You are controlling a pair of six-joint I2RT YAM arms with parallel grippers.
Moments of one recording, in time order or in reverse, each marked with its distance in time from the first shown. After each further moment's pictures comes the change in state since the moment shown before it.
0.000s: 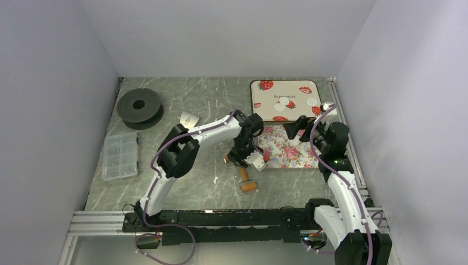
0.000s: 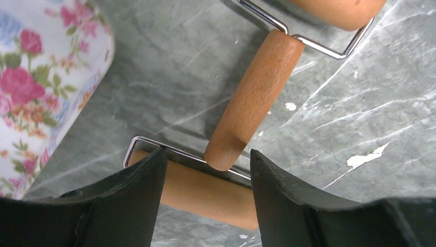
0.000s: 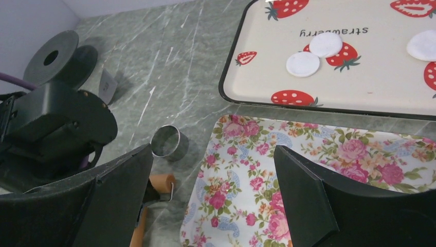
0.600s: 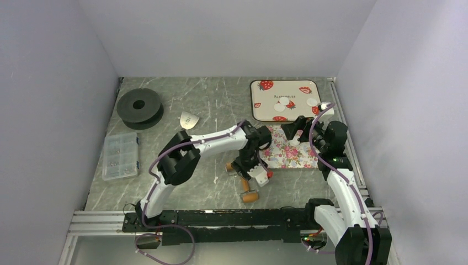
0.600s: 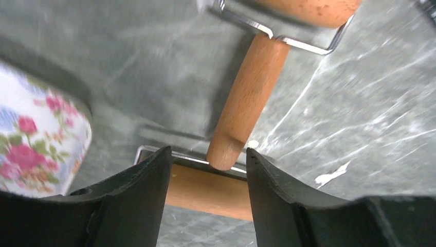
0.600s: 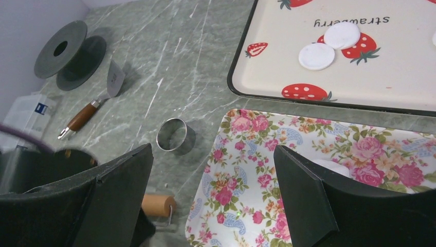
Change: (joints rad) left arm -0.108 -0.048 -0.061 -0.005 -0.043 0.026; right arm 0.000 0.039 -0.006 0.015 -0.049 0.010
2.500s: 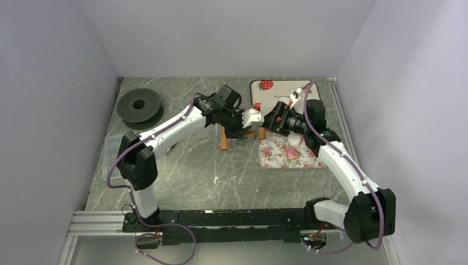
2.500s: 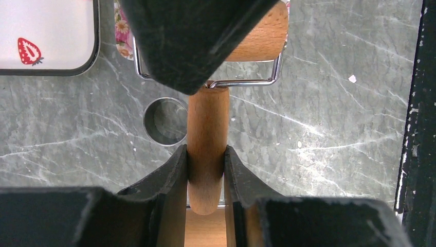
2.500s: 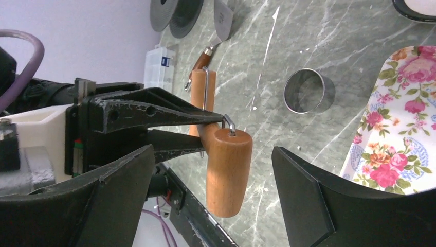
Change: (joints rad) left arm 0.248 -0.359 -0.130 0.402 0.121 -0.828; right arm 0.252 0.279 0.287 -0.209 -0.155 0.404
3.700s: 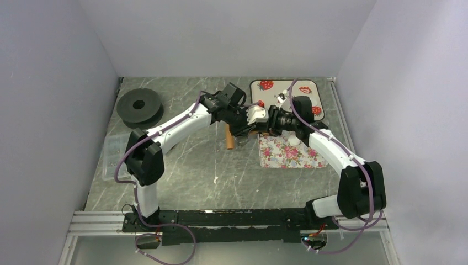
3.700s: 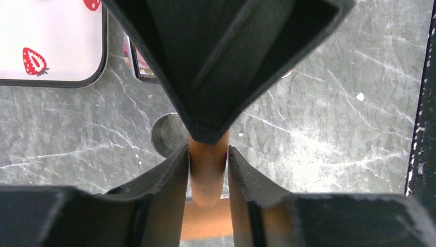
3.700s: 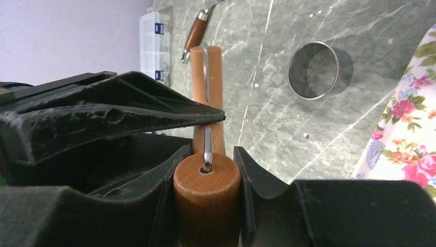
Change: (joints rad) left arm 0.001 0.080 0.080 0.008 0.002 -0.031; right arm 0.030 0.233 0.062 0.006 -0.101 0.003
